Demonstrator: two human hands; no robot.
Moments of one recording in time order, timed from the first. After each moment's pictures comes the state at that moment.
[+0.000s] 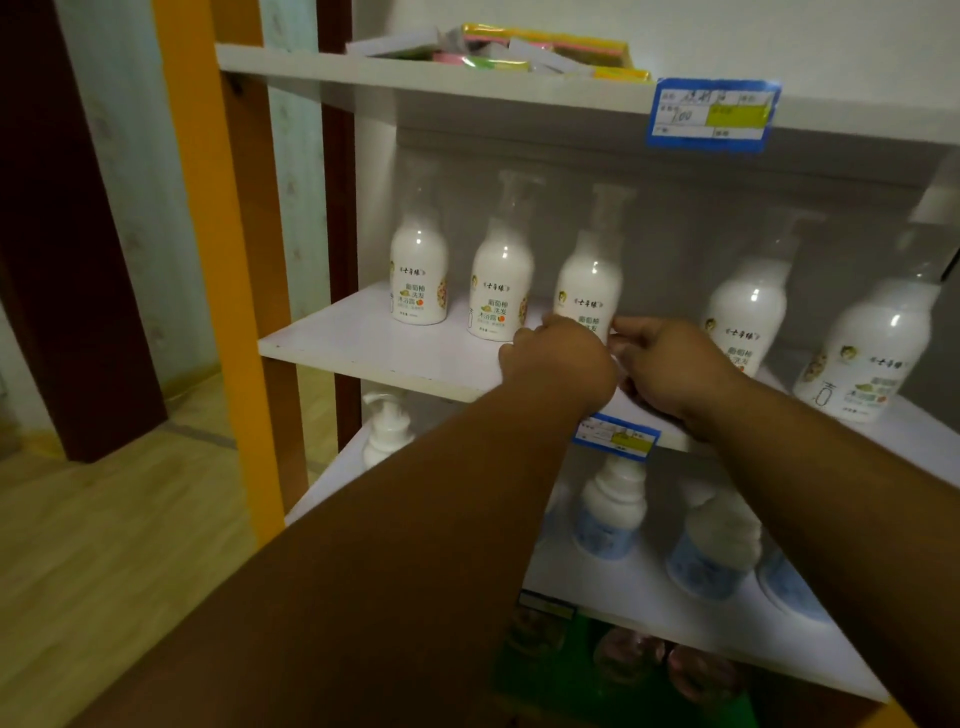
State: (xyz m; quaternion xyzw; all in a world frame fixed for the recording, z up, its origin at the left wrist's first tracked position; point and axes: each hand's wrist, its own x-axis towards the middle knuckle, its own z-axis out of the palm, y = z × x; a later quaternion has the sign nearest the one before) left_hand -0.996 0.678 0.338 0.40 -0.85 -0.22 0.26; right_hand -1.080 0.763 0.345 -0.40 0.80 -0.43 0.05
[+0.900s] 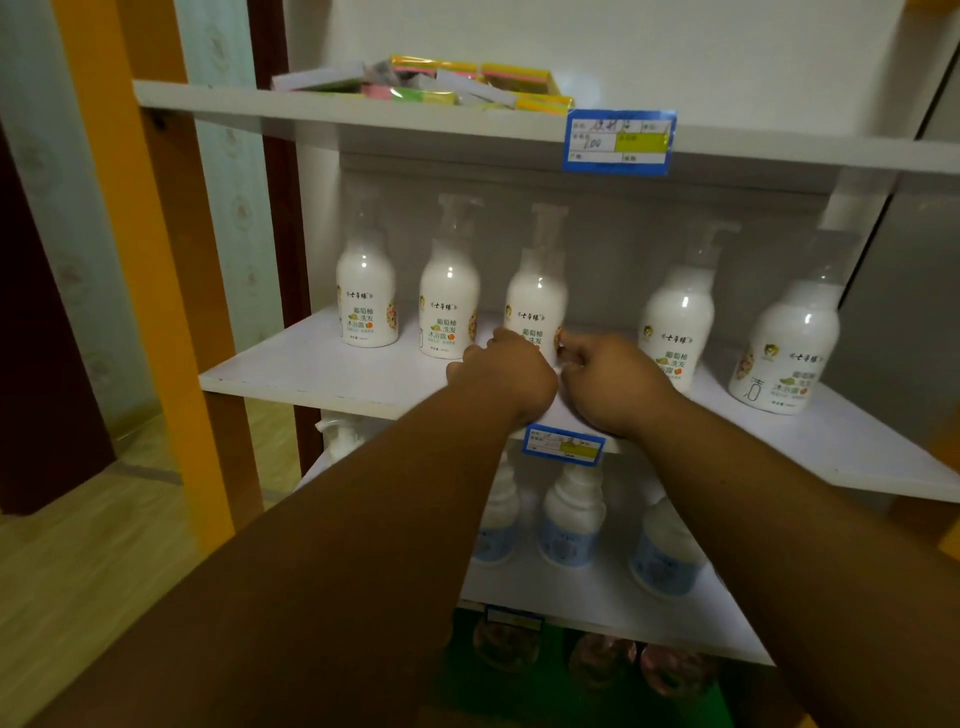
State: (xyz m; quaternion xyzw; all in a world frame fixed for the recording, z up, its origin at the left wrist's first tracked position) left_hand -0.993 0.674 0.347 0.39 -0.87 -0.24 0.20; right_hand -1.080 0.764 0.343 -0.46 0.84 -0.27 -0.07
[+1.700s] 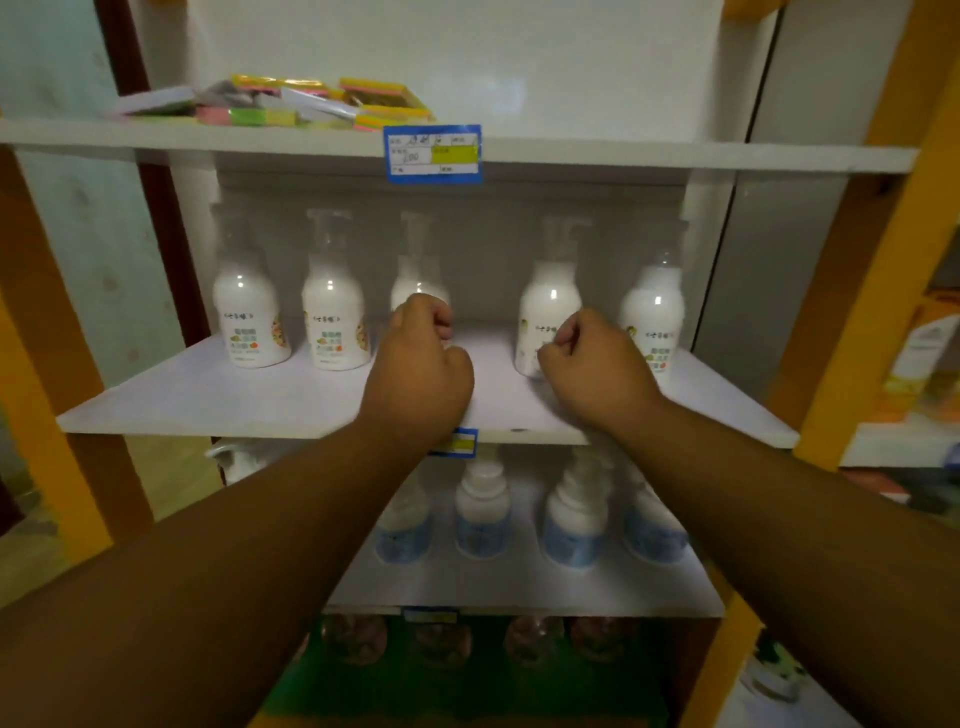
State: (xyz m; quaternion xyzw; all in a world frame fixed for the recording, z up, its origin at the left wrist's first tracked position) left_hand -0.985 0.717 0.342 0.20 -0.81 -0.30 0.47; right_hand -1.114 0.848 0.346 -0.33 0.83 -0.43 -0.14
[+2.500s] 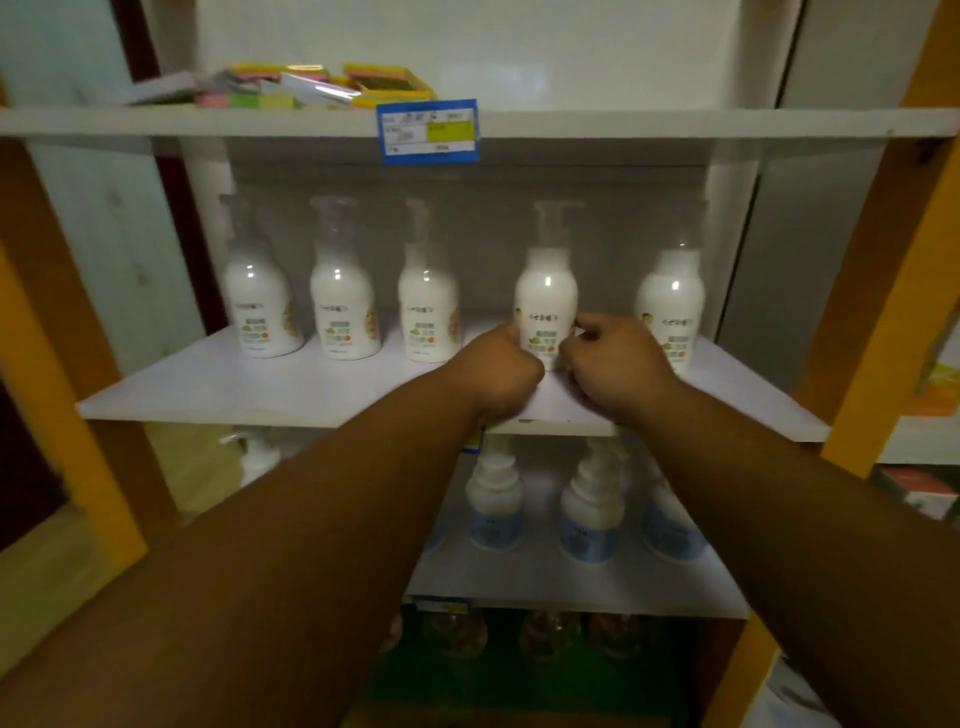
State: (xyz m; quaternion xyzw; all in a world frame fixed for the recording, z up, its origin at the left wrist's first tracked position) left_hand -1.028 0.748 0.354 0.17 -0.88 -0.40 0.18; right_hand -1.134 0.851 0.341 -0.33 0.82 -0.46 -0.04
